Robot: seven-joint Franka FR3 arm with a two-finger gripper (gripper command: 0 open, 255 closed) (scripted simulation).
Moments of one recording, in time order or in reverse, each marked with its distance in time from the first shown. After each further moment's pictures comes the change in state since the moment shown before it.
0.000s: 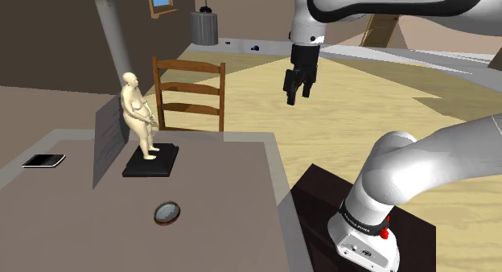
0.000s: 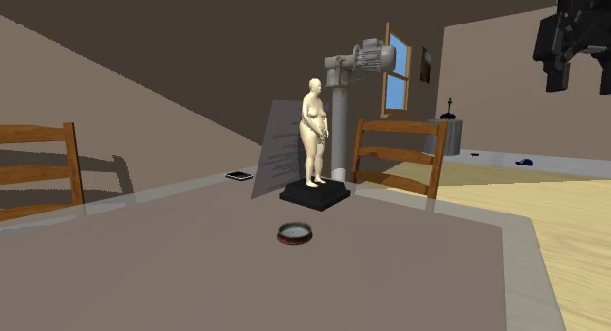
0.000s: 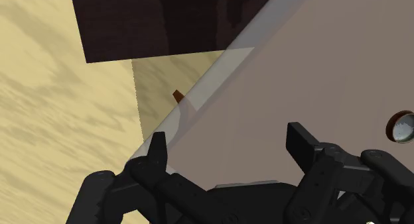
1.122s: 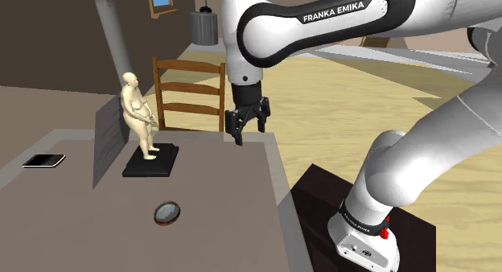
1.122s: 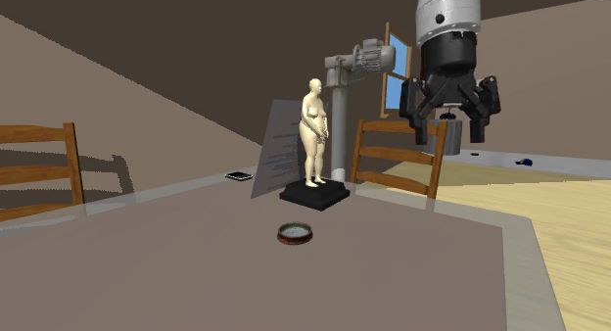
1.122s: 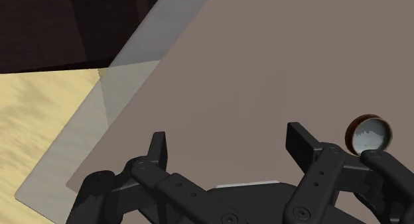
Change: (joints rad) arm 0.100 0.315 0.303 0.056 0.162 0.192 0.363
